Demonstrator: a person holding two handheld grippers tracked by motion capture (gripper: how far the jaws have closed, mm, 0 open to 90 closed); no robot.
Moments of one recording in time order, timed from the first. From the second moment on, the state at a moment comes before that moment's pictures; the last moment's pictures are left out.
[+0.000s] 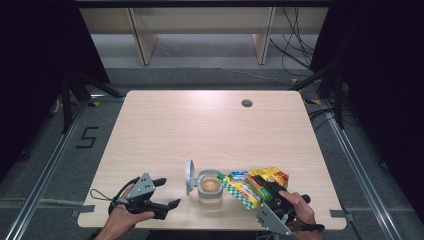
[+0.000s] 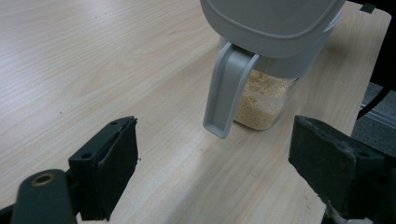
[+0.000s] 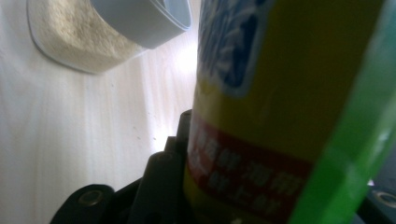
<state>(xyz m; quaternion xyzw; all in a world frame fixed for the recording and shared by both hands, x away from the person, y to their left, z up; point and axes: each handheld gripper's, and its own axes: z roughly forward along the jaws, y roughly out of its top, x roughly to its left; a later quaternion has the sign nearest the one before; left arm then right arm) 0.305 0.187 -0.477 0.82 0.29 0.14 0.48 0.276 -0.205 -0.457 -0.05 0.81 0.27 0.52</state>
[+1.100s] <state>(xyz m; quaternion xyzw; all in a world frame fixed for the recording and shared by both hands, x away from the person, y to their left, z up) 0.305 0.187 -0.477 0.82 0.29 0.14 0.48 0.328 -0.227 -0.469 0.18 0.76 0.48 0.40</state>
